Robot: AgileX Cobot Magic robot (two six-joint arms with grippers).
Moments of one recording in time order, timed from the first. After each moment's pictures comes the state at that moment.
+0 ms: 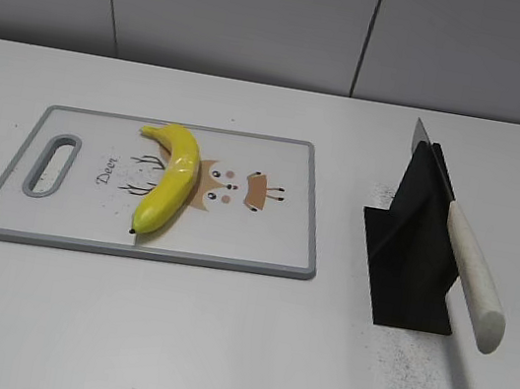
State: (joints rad) left arm 0.00 0.00 -0.47 -0.13 1.09 0.23; right arm 0.13 -0.01 -0.50 0.00 1.04 -0.07
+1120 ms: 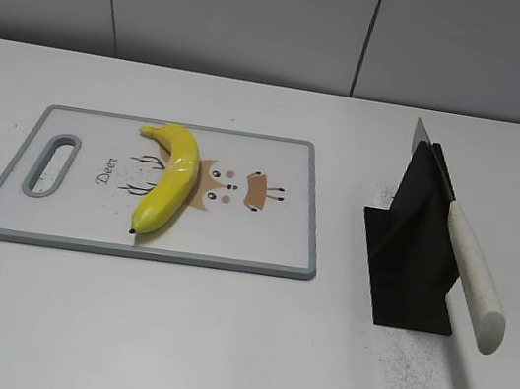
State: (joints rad) left arm 0.00 0.00 -0.47 -0.13 1.09 0.23; right arm 0.13 0.28 -0.61 0.05 1.04 -0.04
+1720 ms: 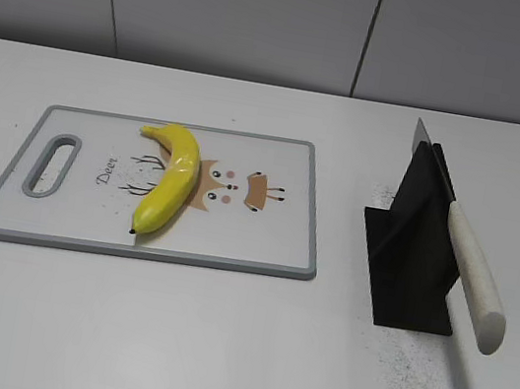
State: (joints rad) left arm 0.00 0.00 -0.47 -0.13 1.09 0.23; right arm 0.13 0.84 -0.76 0.18 1.02 -0.04
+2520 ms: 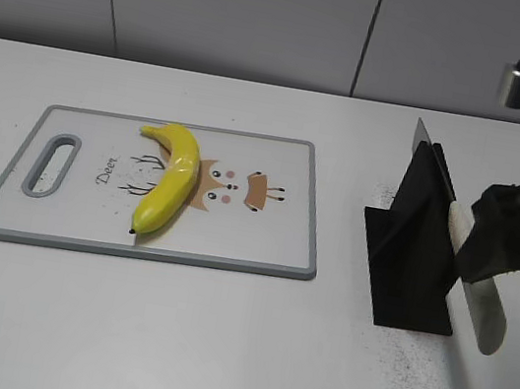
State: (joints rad) left arm 0.00 0.00 -0.47 -0.13 1.09 0.23; right arm 0.39 1.36 -0.97 0.08 0.99 0.12
